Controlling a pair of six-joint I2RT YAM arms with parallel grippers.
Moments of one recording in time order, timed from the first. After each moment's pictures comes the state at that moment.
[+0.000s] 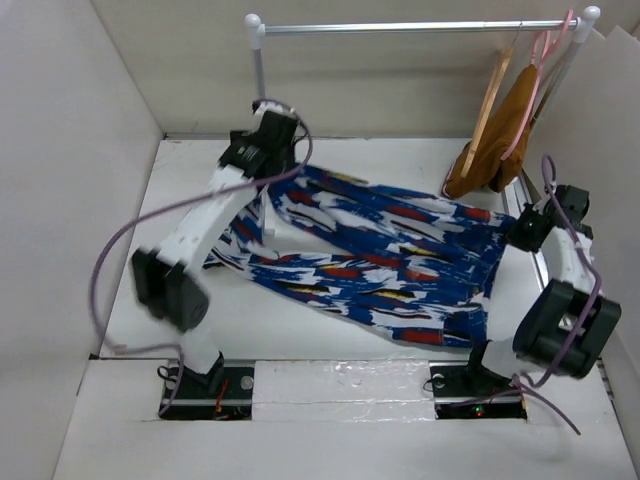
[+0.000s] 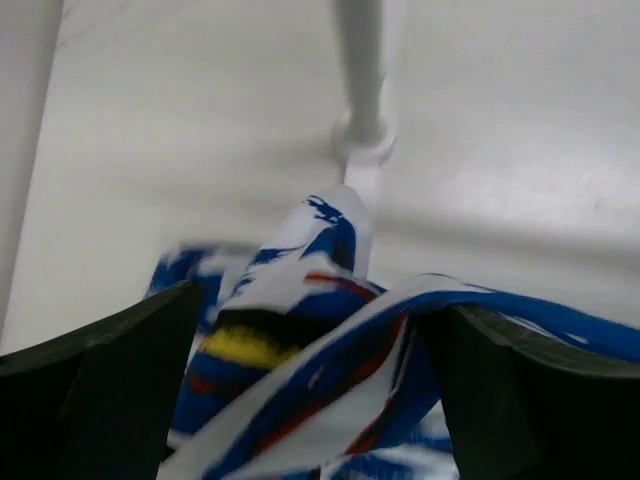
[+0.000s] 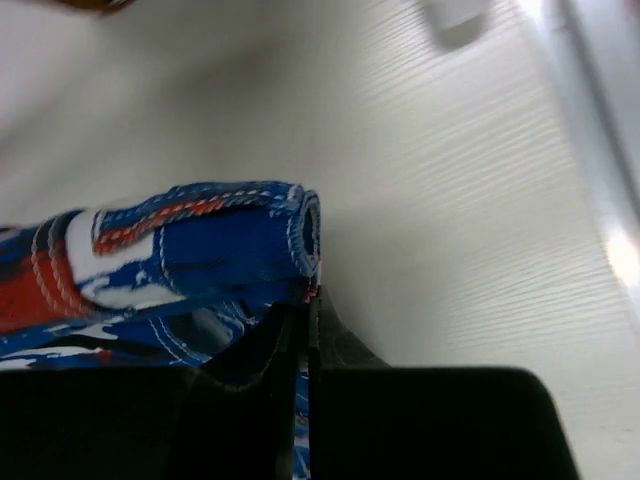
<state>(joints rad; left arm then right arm) -0.51 1.58 1.66 -0.83 -0.59 -0.32 -0.47 1.33 0.96 -0.52 -0.27 0.16</state>
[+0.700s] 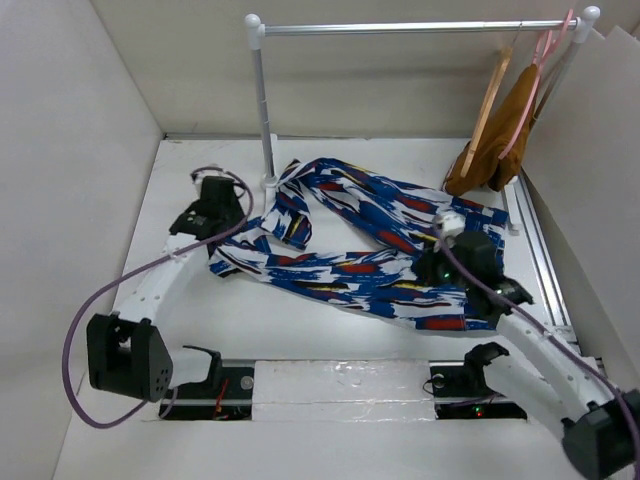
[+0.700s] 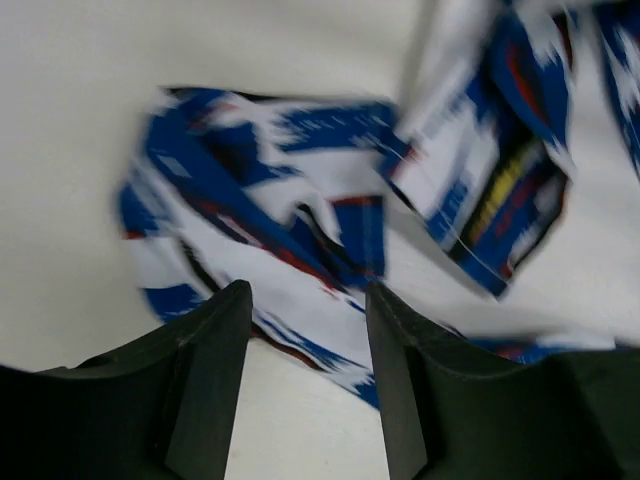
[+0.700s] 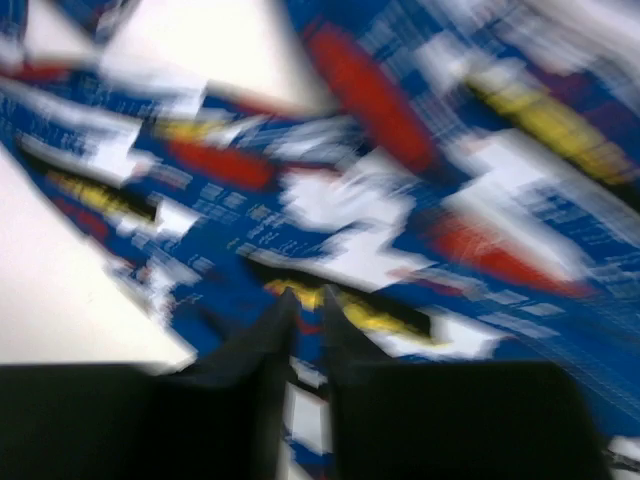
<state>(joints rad) -0.21 1.25 1.01 -0.56 -0.33 -0.52 0.28 0.79 0.57 -0.33 -0.19 0.18</state>
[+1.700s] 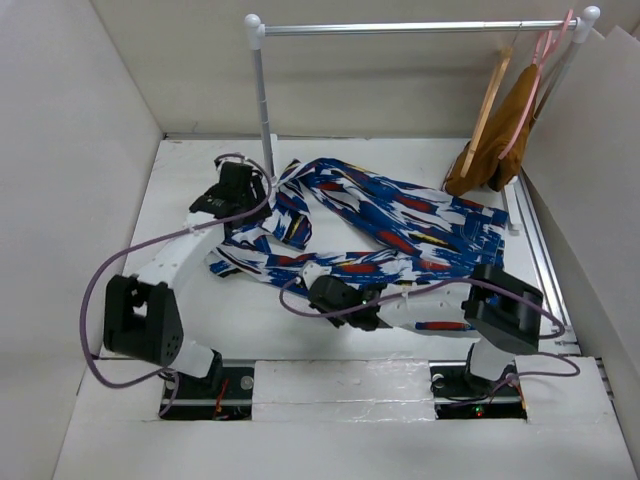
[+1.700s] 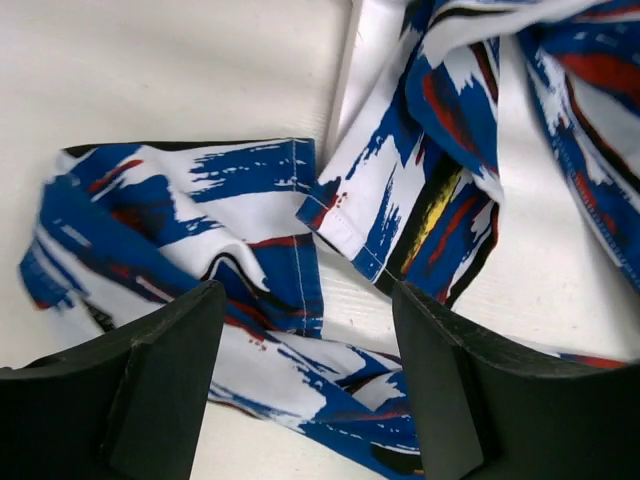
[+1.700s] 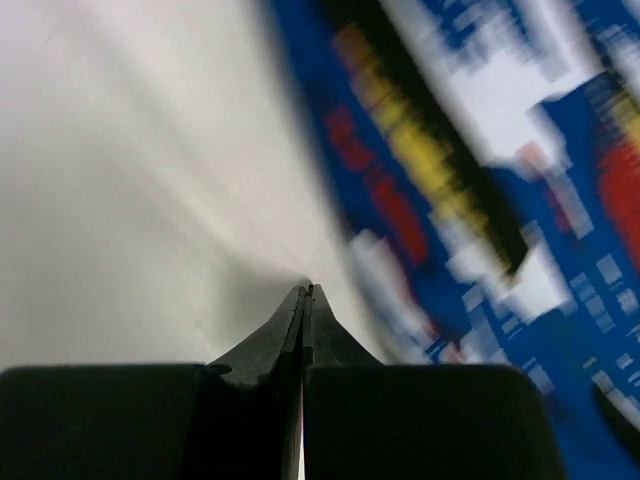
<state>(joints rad) -0.31 1.48 1.12 -0.48 -0.20 -0.50 1.18 1.70 0.92 -0.18 0.29 0.20</state>
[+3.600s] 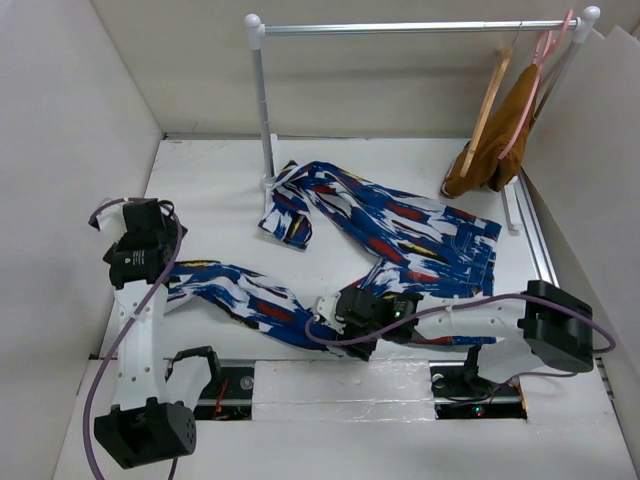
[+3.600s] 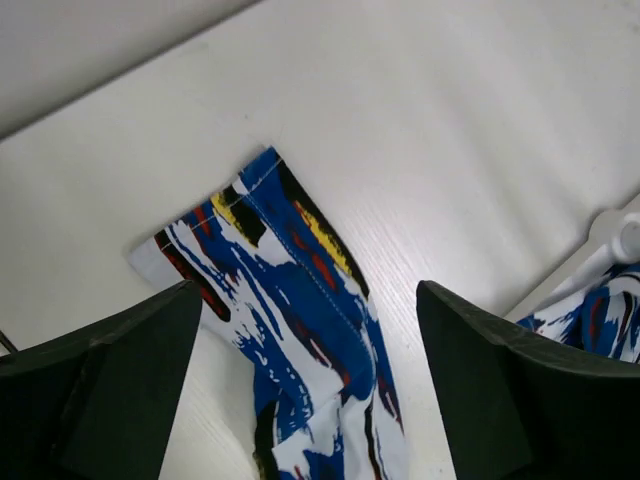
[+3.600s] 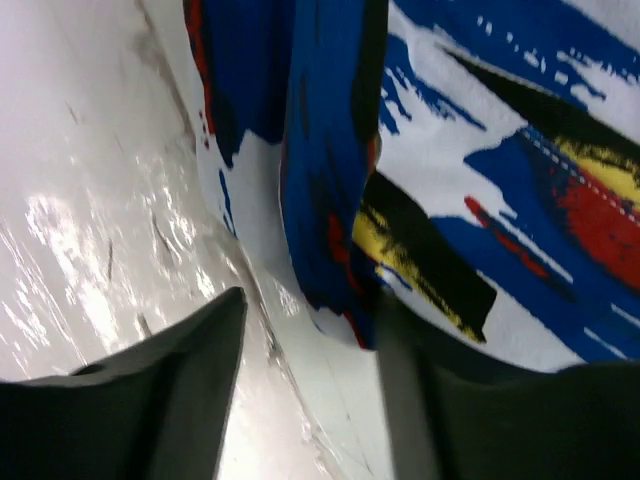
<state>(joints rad) 0.18 0.92 0.97 -0.83 -0.40 -0.73 1.23 1.41 0.74 -0.35 -0.07 0.01</state>
